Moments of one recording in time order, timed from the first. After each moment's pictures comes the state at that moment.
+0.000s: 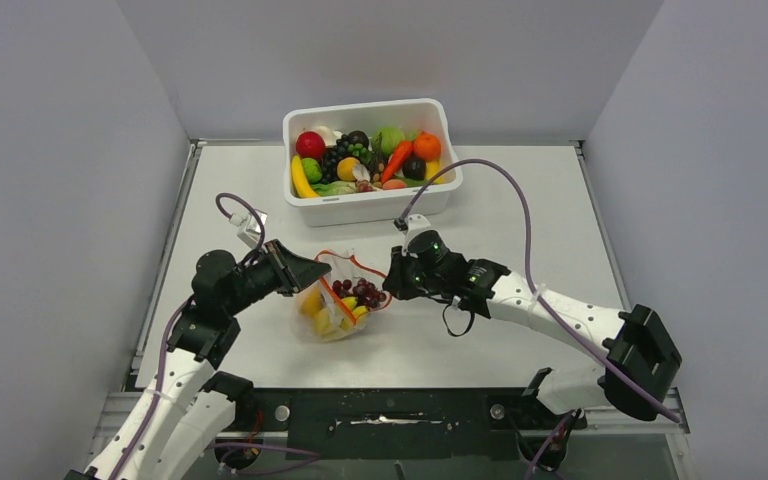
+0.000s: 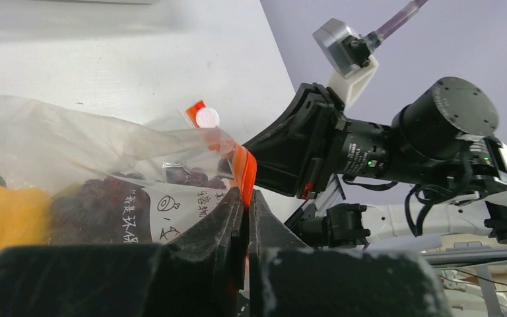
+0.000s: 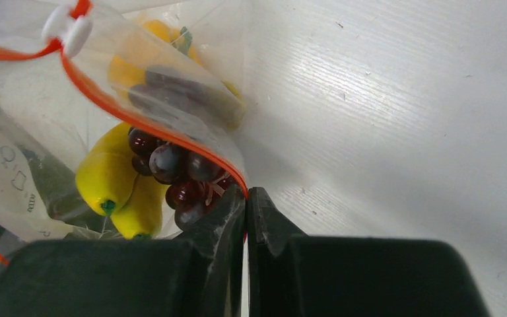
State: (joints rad) left arm -0.33 0.66 0.55 -0.06 0.51 -0.86; right arm 0.88 1.33 0.91 -0.26 0.01 0.55
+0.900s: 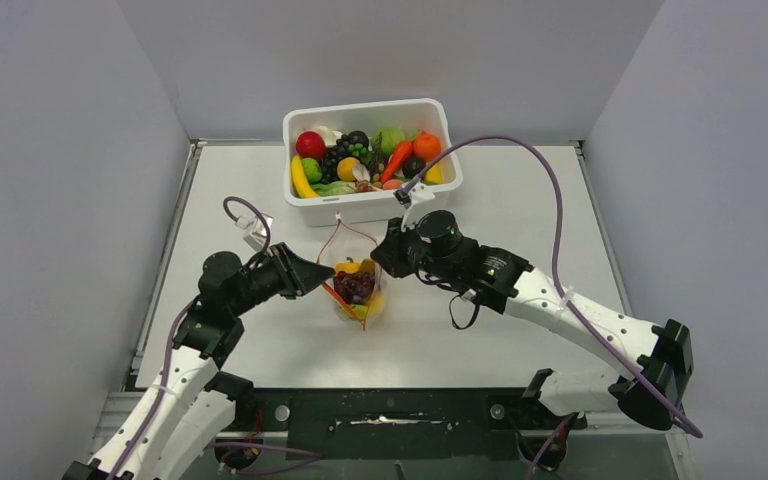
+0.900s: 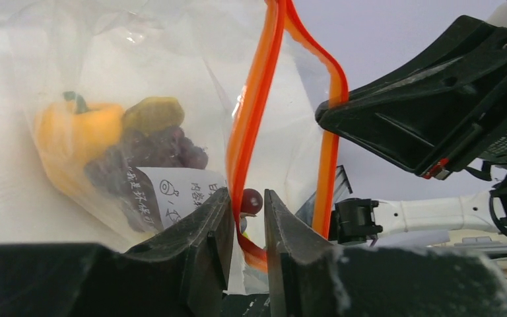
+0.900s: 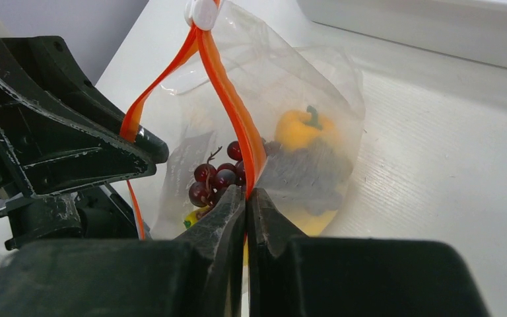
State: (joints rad) left arm -0.34 0.68 0.50 -0.01 0.52 -0.86; right arm 0.93 1.26 1.12 -0.30 0.08 0.48
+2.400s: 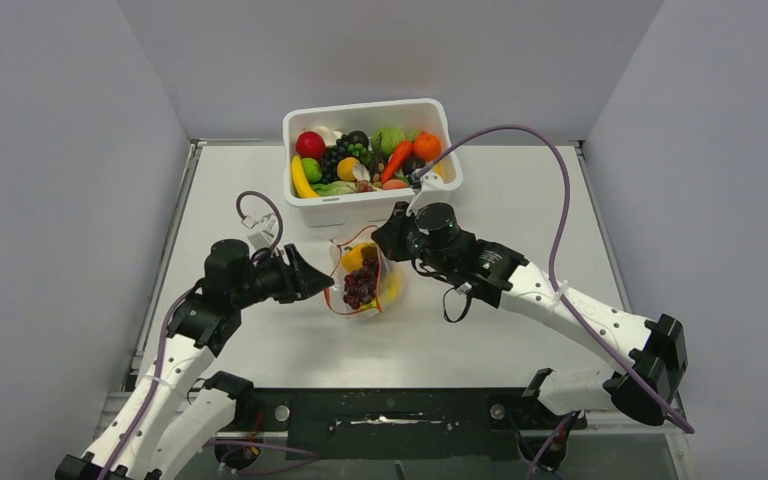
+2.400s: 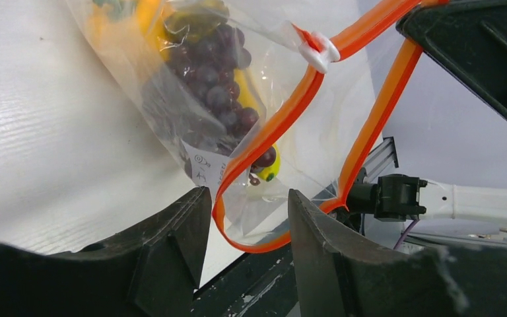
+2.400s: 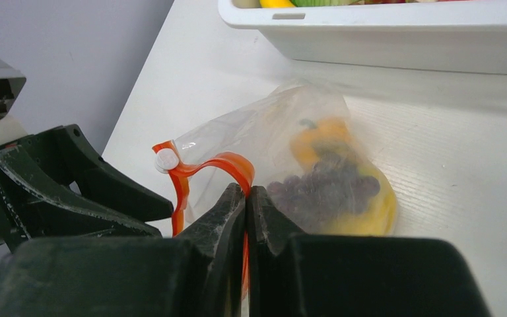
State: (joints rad) left arm -0.35 0.75 0.66 -0.38 0.46 -0.68; right arm 0.90 1.30 1.15 -0.24 0.20 0.61
